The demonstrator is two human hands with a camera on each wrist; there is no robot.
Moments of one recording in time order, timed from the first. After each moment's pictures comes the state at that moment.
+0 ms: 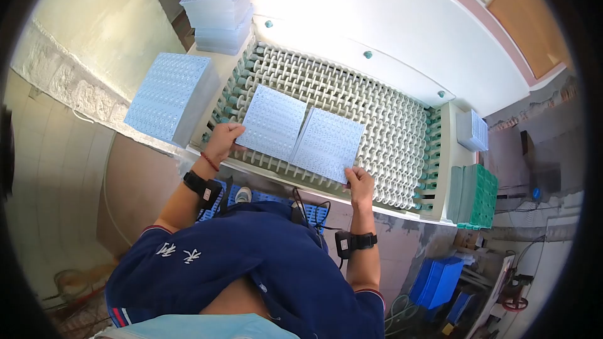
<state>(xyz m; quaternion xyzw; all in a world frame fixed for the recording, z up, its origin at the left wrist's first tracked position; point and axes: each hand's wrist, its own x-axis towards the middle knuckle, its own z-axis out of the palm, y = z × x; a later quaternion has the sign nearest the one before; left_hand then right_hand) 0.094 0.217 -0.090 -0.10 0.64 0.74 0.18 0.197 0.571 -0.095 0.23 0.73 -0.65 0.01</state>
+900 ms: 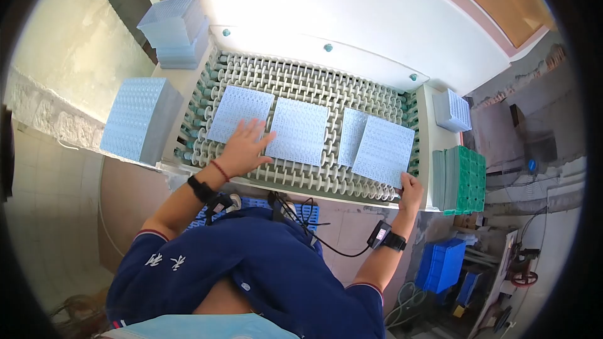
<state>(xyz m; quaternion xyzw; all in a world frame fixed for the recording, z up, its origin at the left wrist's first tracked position) 0.098 0.325 -0.063 0.38 0.92 0.11 -0.06 0.246 0.767 -0.076 0.36 0.68 -0.62 -0.15</state>
